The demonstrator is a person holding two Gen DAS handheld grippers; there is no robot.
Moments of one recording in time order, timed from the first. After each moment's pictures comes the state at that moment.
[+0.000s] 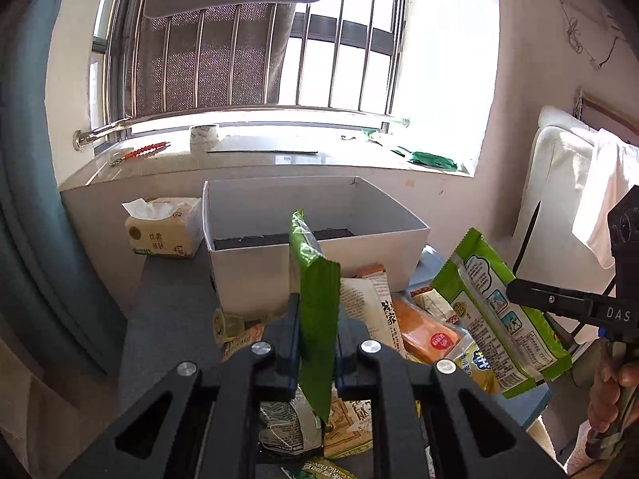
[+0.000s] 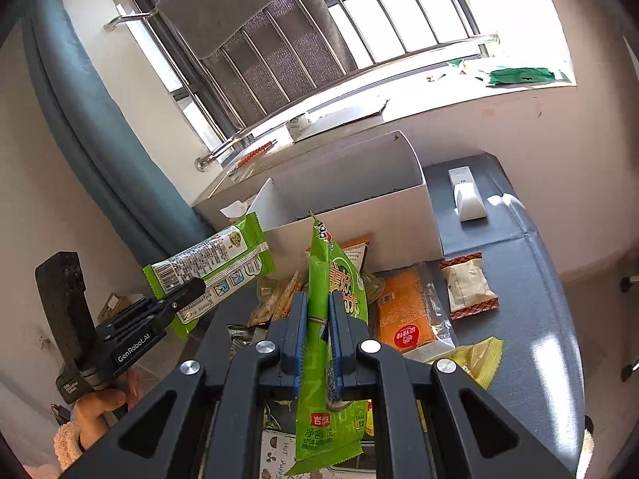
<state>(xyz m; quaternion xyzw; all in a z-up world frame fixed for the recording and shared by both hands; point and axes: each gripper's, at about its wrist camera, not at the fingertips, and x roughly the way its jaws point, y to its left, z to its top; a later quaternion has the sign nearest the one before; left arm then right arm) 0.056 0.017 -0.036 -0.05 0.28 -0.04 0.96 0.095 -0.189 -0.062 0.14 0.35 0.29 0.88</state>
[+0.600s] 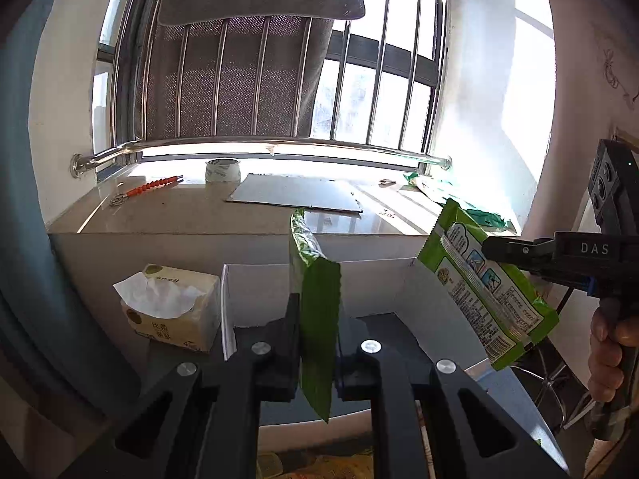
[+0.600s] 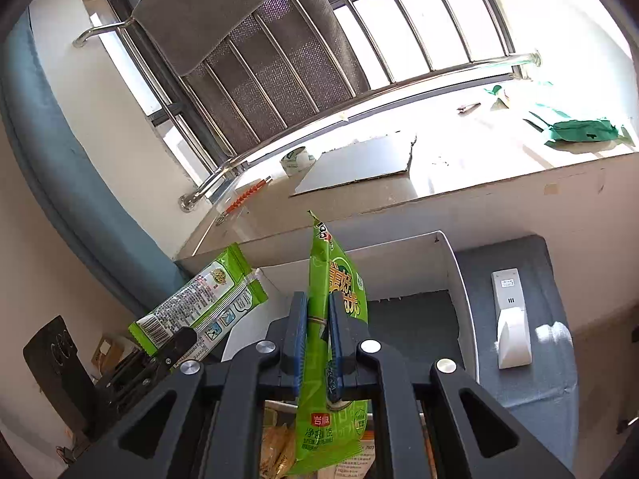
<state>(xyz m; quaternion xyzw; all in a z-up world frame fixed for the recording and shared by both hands) 0.212 0.068 -0.010 -0.06 0.25 0.00 0.97 0.294 -0.123 -0.005 0.14 0.36 0.28 0.88</state>
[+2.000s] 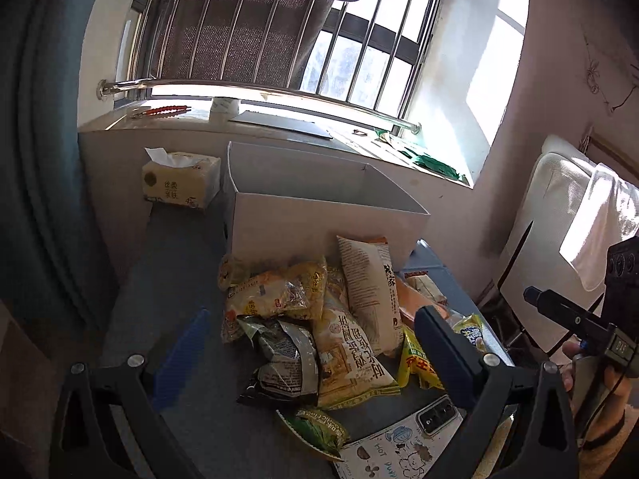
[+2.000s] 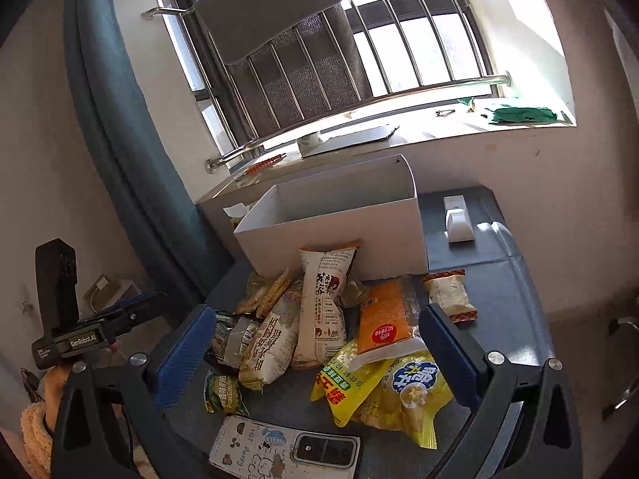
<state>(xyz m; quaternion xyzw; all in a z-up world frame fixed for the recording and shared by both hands) 0.004 0.039 -0.073 -0.13 0.30 -0.04 0.94 0.060 -0.213 -0.083 0.10 0.29 0.28 0.91</state>
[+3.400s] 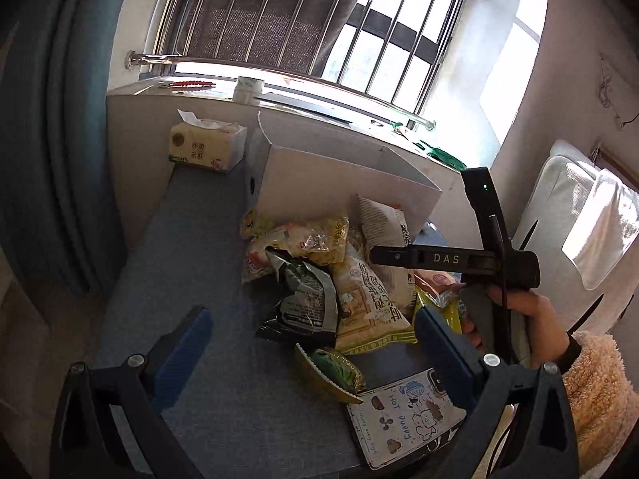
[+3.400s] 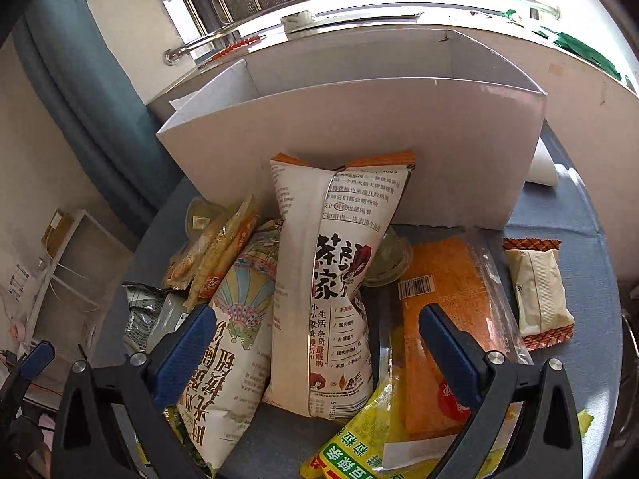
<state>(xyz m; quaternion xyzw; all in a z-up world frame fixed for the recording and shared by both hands) -0.035 0.053 -0.104 -0.16 0.31 -0.02 0.94 0.183 -0.095 -0.166 -0.01 0.48 0.28 0.83</state>
